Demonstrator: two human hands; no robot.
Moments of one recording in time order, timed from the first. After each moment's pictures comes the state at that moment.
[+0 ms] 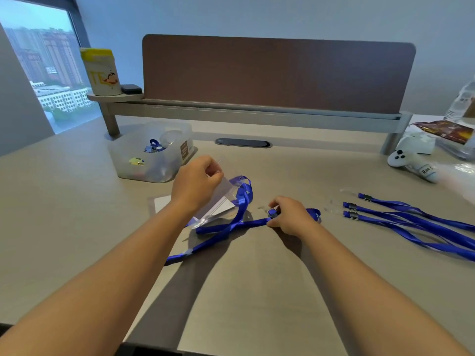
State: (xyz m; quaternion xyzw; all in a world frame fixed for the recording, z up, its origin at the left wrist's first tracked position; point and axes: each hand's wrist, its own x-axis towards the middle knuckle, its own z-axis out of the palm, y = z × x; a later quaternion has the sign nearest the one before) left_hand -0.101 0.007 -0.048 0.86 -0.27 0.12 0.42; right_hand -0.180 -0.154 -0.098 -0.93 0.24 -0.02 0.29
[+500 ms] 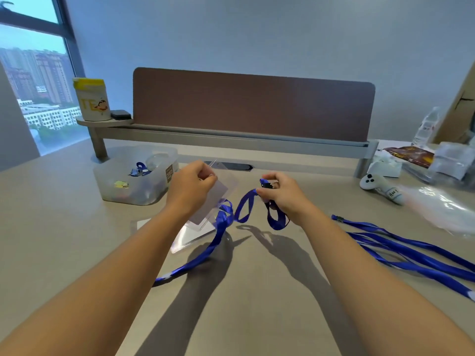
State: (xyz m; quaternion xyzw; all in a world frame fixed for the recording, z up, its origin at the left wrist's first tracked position) left_hand -0.112 -0.016 -0.014 0.84 -0.26 0.13 0.46; right_hand -0.199 -0.168 -0.015 -0.82 0.19 -0.15 0.52
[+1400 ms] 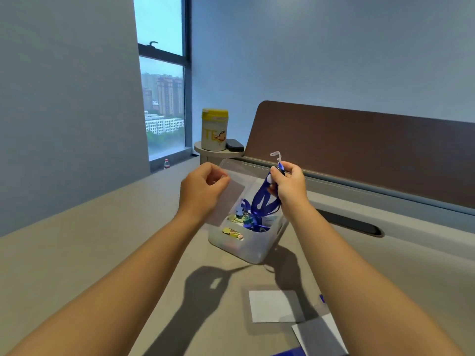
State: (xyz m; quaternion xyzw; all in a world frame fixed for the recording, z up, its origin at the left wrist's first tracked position) left_hand 0.066 0.134 0.023 0.80 -0.14 0.24 0.53; right_hand 0.078 -0.018 0.027 -0.69 0.11 -0.21 0.68
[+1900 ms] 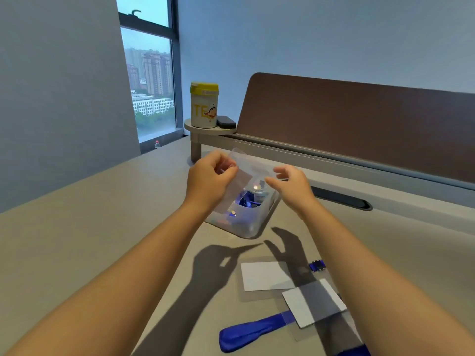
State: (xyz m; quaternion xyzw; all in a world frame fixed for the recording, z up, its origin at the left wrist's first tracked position) left_hand 0.059 0.114 0.005 0.79 -0.17 0.22 0.54; right_hand 0.052 -0.042 -0.005 -0.87 0.10 -0.17 0.46
